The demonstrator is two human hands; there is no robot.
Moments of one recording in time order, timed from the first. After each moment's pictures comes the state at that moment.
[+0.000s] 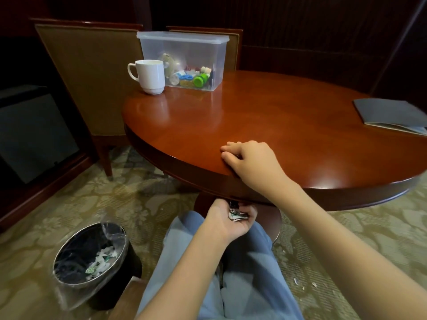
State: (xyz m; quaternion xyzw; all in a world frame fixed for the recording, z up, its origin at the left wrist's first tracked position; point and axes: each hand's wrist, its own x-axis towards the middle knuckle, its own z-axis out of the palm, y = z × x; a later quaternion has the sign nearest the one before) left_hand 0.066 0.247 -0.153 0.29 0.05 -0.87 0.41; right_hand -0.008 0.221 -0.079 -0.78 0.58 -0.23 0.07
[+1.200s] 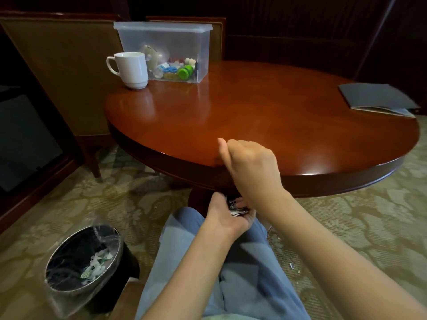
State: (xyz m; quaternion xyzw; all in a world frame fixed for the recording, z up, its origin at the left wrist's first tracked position) left_hand 0.053 0.254 -0.148 0.32 0.05 -0.83 0.45; right_hand -0.006 0.232 -0.112 -0.69 0.48 -0.41 -0.35
